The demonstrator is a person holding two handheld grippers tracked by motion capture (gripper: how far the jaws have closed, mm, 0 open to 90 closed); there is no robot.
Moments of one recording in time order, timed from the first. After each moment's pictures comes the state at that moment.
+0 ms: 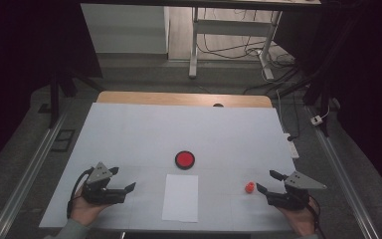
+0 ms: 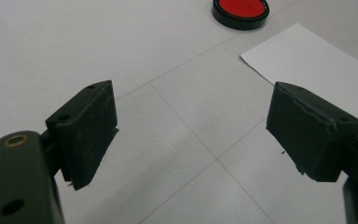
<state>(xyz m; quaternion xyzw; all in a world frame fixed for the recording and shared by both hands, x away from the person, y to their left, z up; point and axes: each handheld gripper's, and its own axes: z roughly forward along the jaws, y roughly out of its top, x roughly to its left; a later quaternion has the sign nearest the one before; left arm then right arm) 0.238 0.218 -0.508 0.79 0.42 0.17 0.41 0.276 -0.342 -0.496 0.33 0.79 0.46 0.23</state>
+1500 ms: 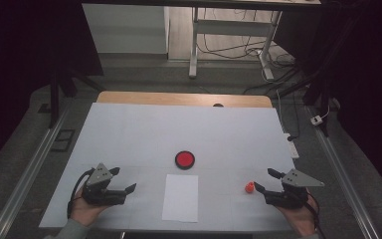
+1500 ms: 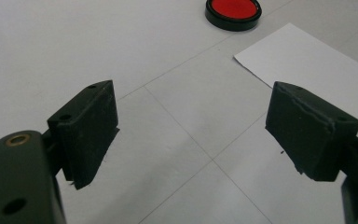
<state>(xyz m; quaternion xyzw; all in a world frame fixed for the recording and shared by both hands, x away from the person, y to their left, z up) 0.236 0.217 -0.508 0.79 0.41 0.17 0.41 0.274 -0.328 -0.480 0.32 0.80 0.45 0.23</state>
